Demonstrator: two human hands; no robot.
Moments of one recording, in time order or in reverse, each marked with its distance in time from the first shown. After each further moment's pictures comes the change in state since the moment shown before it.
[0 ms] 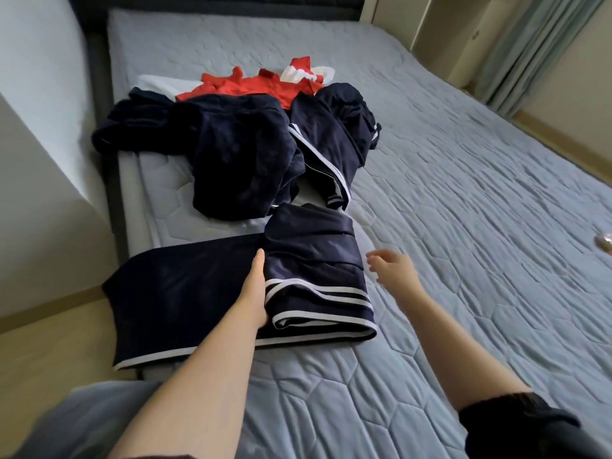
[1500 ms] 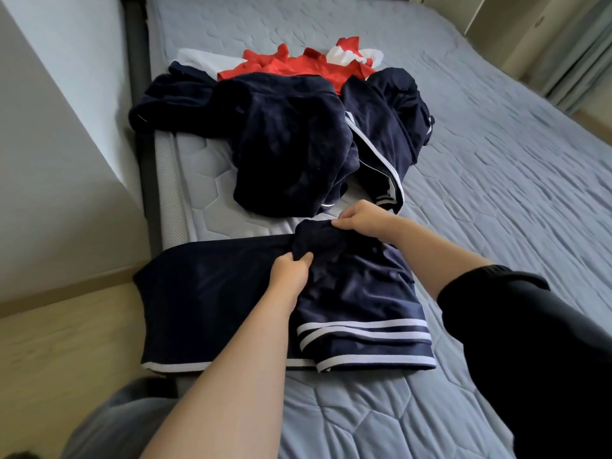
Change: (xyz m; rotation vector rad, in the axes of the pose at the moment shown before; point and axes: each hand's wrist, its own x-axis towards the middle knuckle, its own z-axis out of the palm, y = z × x) left_hand 0.022 0.039 -0.008 0.427 0.222 0.241; right_hand 0.110 -0.089 0.110 -0.469 -0.570 -0.199
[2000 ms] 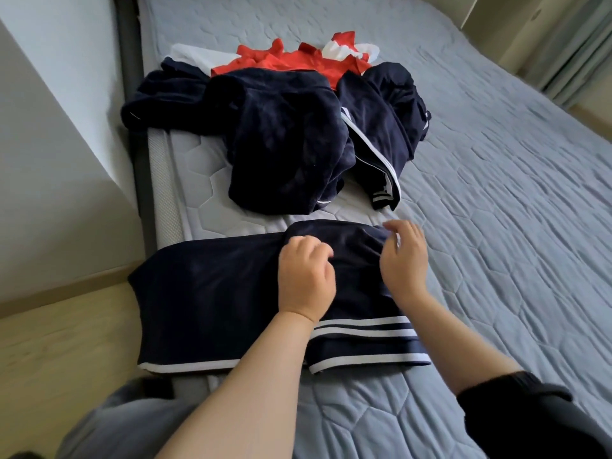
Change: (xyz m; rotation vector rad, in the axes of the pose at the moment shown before) left_hand -0.033 -0.009 0.019 0.613 0.431 1.247; right_hand -0.076 0.053 0.051 0.066 1.006 -0.217
